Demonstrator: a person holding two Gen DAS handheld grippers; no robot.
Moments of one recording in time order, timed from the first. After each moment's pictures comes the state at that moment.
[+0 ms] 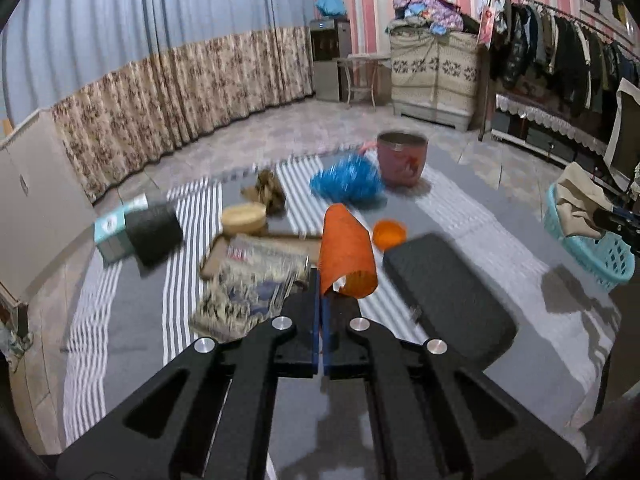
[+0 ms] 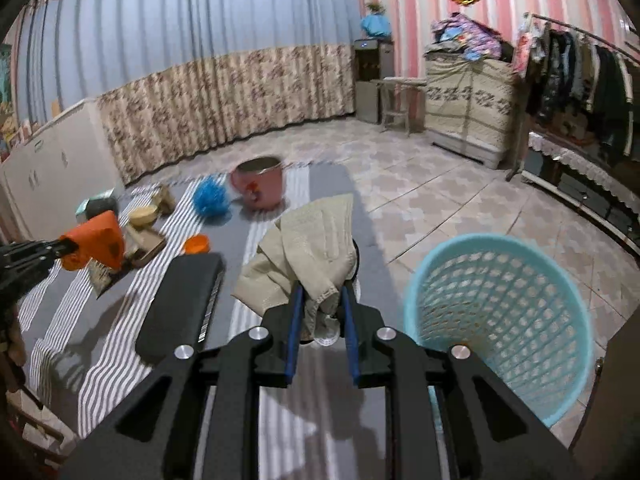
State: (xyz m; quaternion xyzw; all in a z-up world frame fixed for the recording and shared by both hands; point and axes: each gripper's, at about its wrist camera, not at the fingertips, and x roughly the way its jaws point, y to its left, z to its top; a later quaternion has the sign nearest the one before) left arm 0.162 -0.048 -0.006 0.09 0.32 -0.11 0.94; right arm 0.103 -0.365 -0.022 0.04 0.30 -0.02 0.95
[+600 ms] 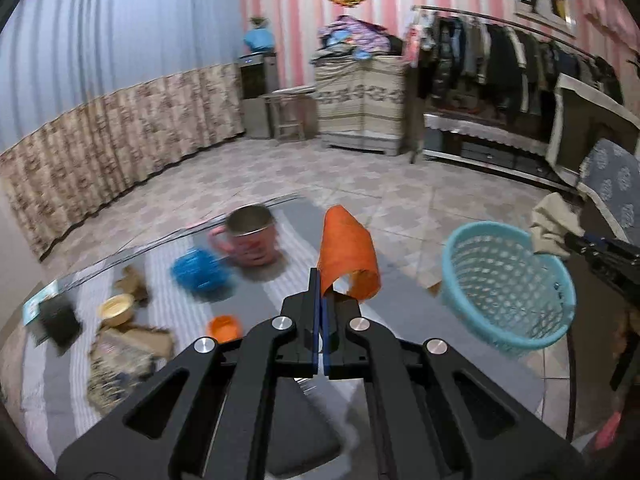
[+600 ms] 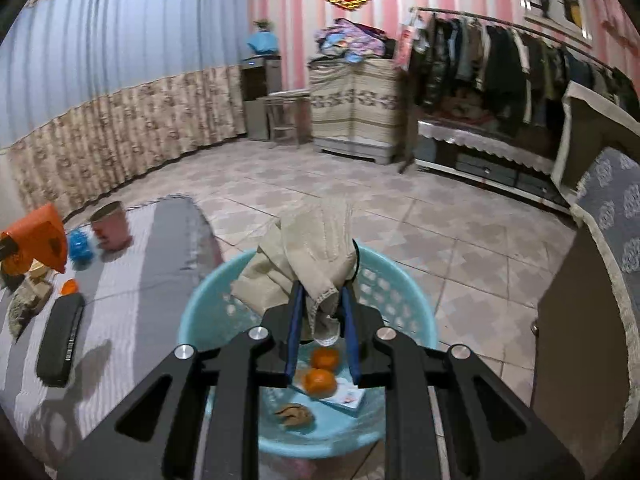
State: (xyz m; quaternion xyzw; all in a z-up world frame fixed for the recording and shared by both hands) left arm 0.159 -0.216 0.024 0.10 0.27 -0.24 0.93; right arm 0.062 -0.514 -0.028 0.08 0.28 -0.20 0.93
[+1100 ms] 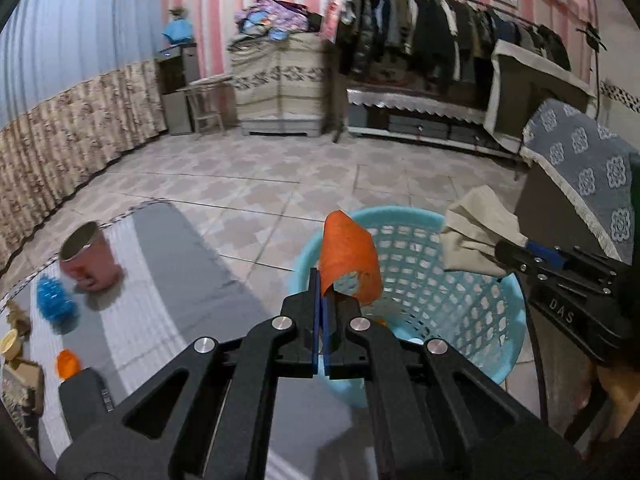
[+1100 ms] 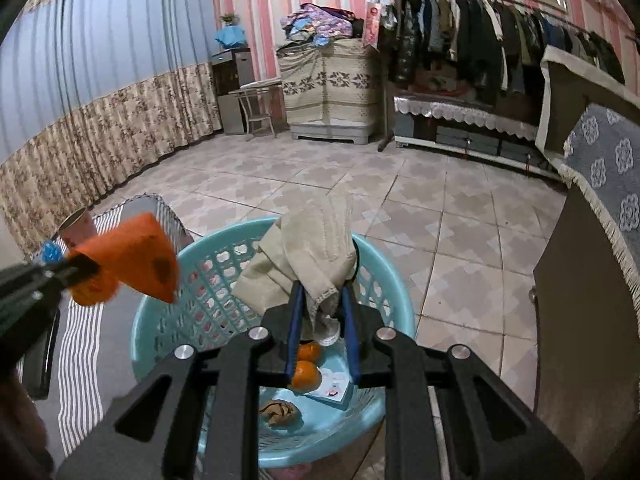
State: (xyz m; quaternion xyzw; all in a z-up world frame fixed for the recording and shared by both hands) left arm 0.150 -0.371 -0.028 0.13 0.30 -0.35 0.88; right arm 0.066 -0.551 -0.055 0.13 0.29 -0.23 0.92
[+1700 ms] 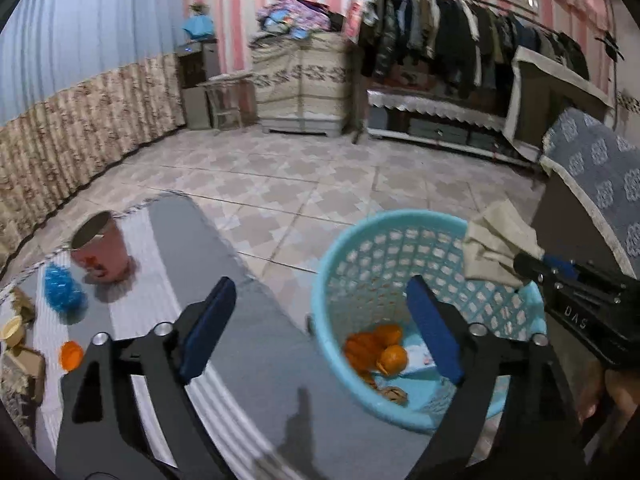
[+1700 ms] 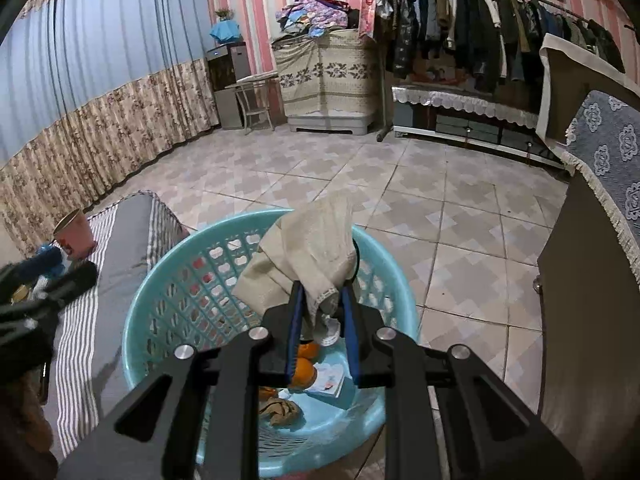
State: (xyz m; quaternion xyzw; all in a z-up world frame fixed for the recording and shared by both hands) left arm 0.163 -0.353 -0.027 0.11 0.29 -0.30 0.90; right arm 0.077 -0.549 -0.063 0.14 0.31 -0.22 0.91
